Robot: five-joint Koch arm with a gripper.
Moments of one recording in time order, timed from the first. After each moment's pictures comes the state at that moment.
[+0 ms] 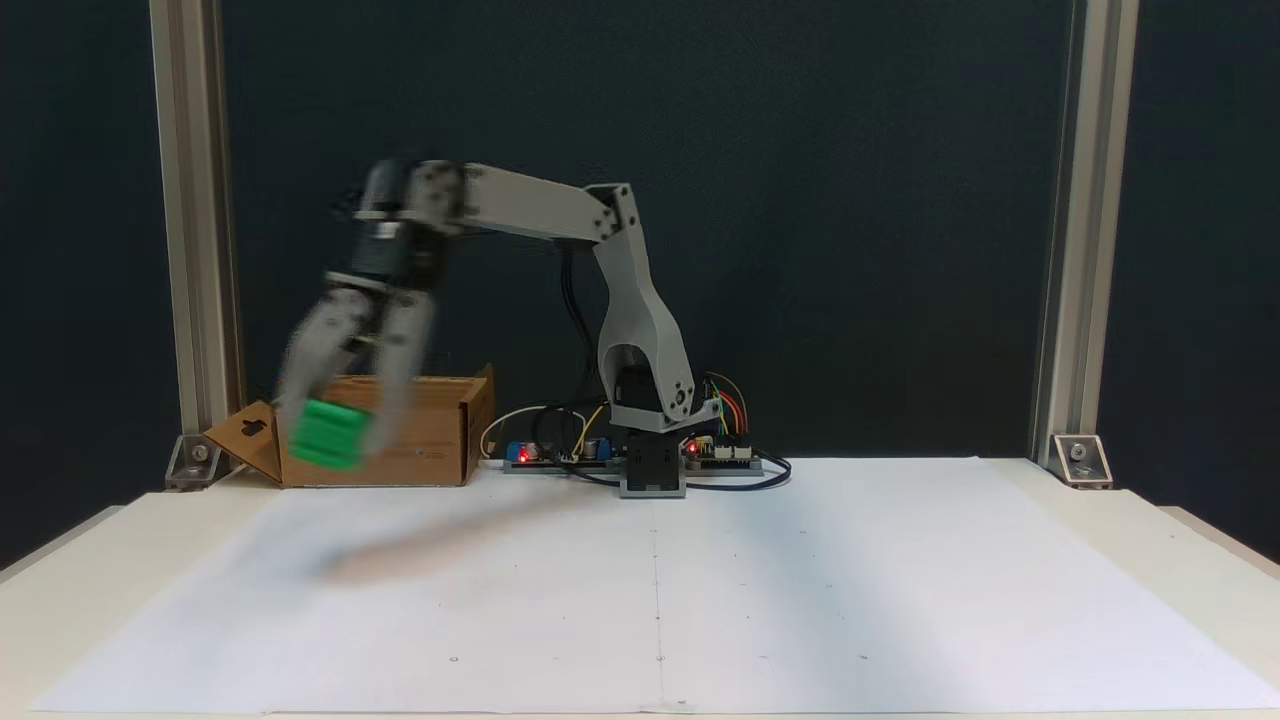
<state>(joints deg) 44.6 68.4 30.8 74.2 44.6</state>
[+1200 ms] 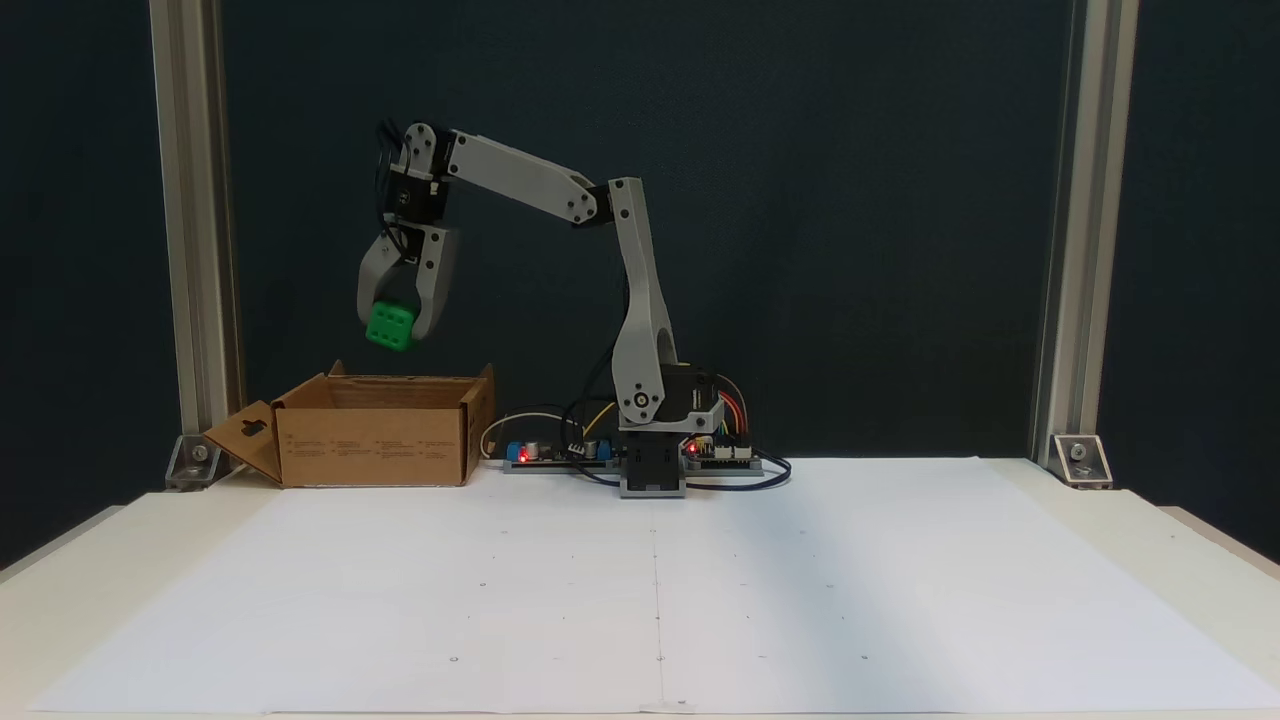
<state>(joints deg) 105.3 79.0 30.8 92.5 -11.2</state>
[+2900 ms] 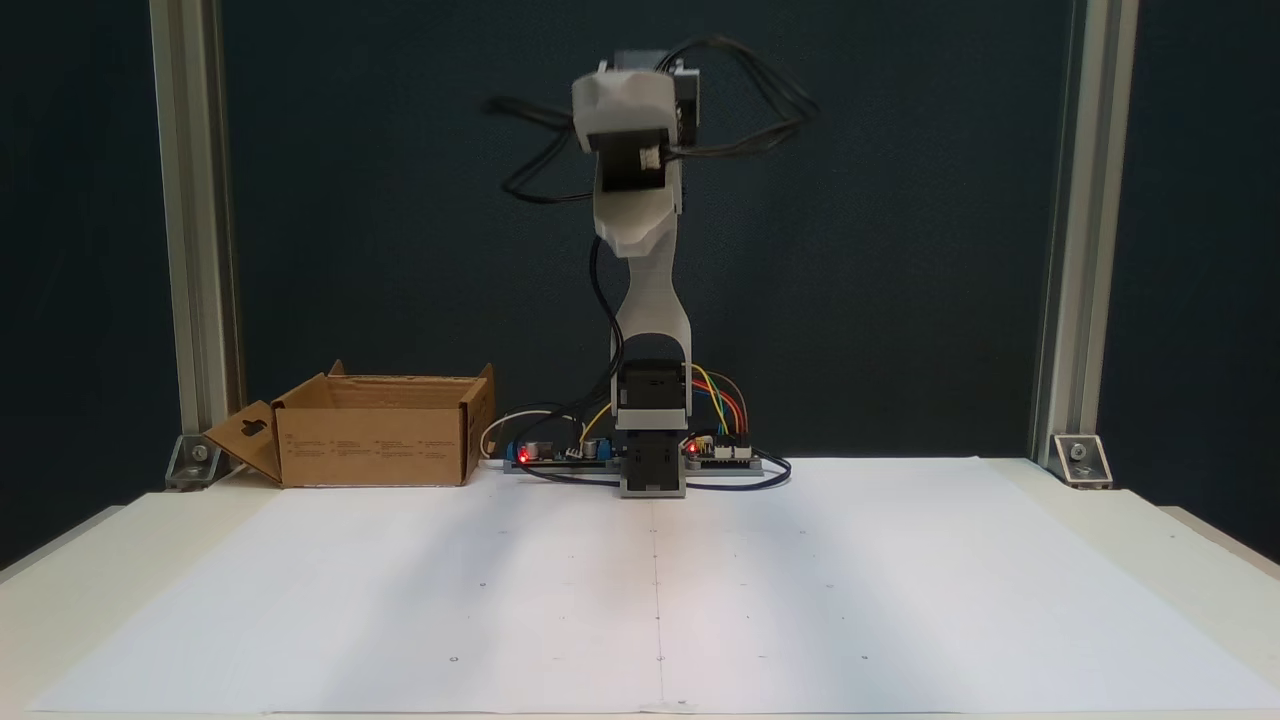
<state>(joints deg) 2.4 93.1 43.6 47.4 2.3</state>
